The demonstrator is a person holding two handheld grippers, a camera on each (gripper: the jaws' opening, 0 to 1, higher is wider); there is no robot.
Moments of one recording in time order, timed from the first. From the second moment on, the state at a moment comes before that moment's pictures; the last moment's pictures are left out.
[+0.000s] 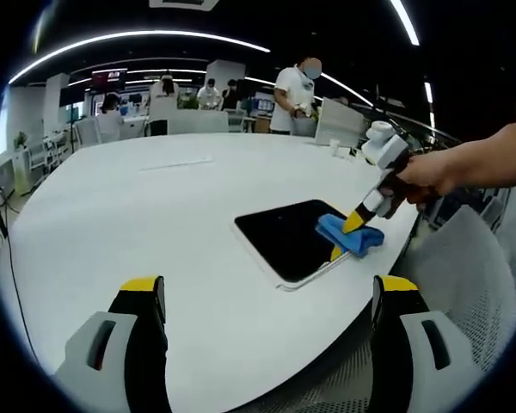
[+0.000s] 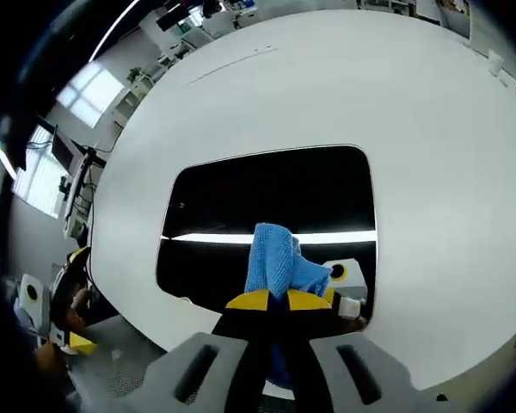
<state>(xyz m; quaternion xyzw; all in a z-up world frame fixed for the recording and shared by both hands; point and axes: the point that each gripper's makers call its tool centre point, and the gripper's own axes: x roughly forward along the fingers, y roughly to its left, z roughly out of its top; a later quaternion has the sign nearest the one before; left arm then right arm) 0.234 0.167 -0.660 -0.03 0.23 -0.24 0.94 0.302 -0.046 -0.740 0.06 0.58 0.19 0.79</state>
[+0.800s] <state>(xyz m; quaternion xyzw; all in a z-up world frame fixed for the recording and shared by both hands) 0.235 0.170 -0.660 -0.03 0.23 -0.23 0.95 0.281 -0.048 -0.740 0.07 0.58 0.21 0.79</state>
